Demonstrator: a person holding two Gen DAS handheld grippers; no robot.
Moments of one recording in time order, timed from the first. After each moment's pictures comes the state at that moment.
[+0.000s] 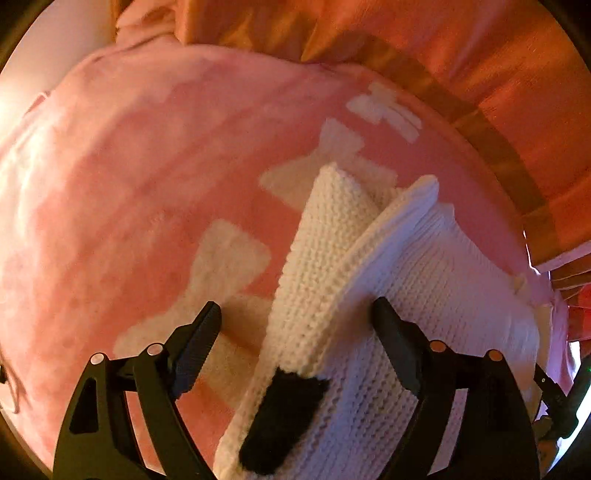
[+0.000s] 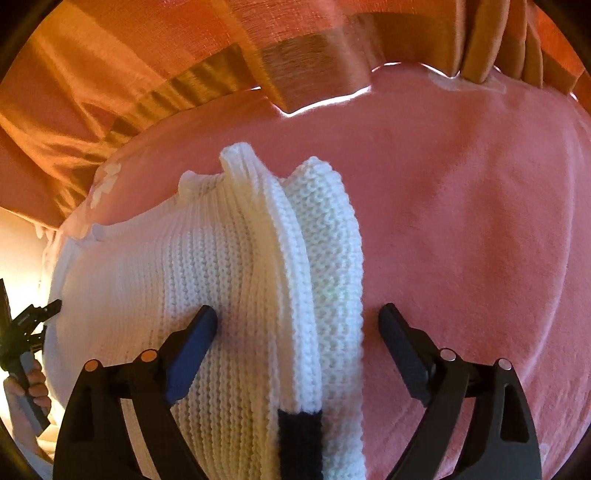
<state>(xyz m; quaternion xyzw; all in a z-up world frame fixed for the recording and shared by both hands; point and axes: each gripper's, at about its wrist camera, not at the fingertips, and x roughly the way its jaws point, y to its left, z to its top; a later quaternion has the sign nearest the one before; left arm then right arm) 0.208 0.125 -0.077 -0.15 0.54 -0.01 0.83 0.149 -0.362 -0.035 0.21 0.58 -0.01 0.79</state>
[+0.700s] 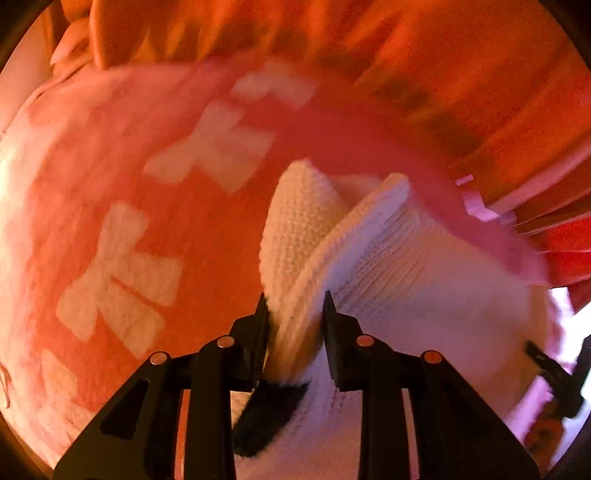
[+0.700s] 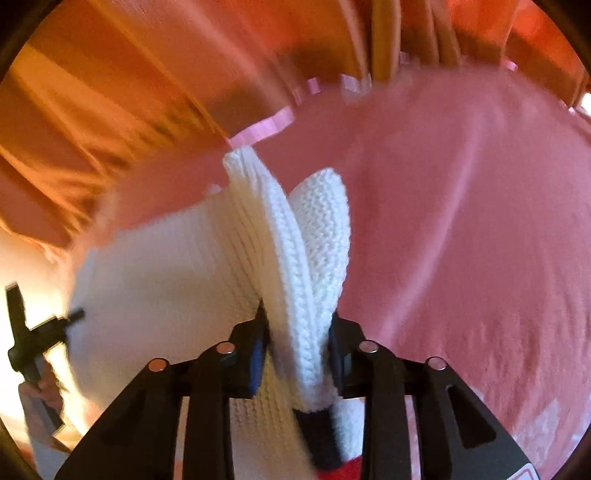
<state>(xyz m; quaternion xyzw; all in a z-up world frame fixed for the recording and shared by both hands) 0.188 0.047 -0.057 -0.09 0.56 -0.08 0.82 0.086 -0.433 -0.002 0.24 0.58 -0.05 0.78</state>
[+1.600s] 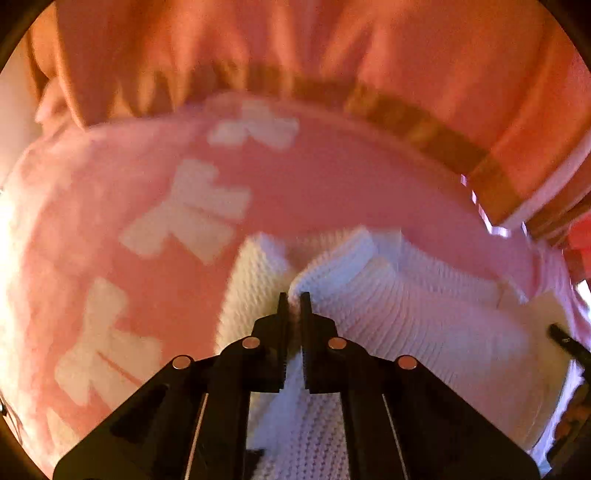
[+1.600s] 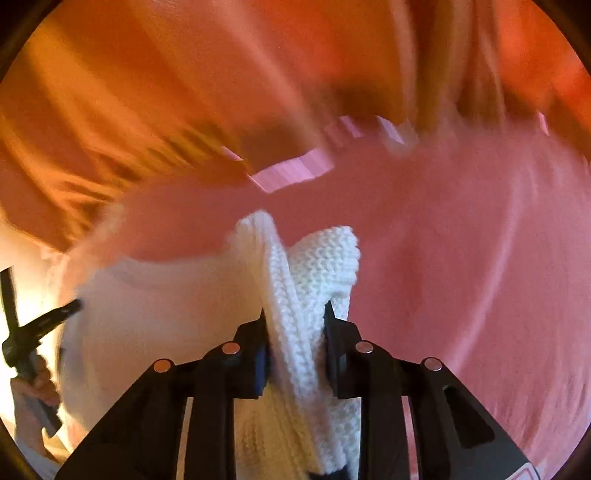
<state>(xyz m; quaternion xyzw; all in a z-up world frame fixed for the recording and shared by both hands) 0.218 0.018 -0.027 -0.05 0.48 -0.08 0.87 0.137 -0.403 0.039 0.18 0.50 -0.01 0.85</state>
